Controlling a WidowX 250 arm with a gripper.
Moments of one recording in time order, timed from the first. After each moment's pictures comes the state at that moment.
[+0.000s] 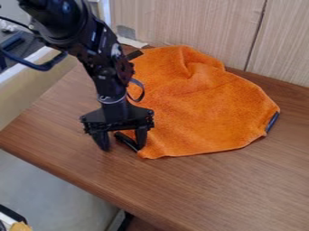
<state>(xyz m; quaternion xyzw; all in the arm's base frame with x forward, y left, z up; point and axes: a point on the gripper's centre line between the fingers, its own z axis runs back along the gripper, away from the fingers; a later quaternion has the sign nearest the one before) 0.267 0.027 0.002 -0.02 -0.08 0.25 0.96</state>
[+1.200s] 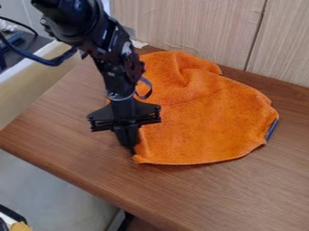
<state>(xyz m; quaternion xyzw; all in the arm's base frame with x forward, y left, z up) 0.276 0.016 0.010 -0.02 -0.09 0.29 0.95</state>
